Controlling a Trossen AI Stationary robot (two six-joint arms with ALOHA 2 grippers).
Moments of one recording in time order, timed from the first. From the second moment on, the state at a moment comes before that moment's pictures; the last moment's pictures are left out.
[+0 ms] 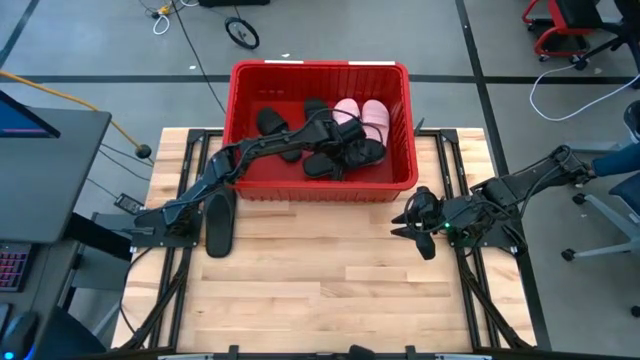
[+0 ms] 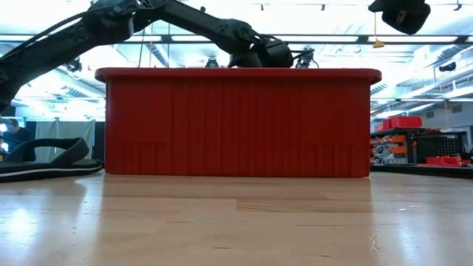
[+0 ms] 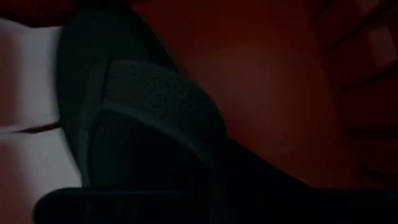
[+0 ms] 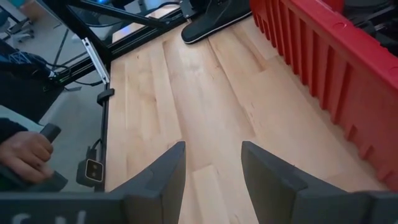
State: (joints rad) left arm 0.35 2.41 2.23 -0.86 0.05 0.63; right arm 0.42 0.87 0.88 -0.60 0.32 0.71
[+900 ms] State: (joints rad) left arm 0.30 2.31 2.34 -0.92 -0.05 0.17; right arm 0.42 0.87 0.88 -0.60 0.31 0.72
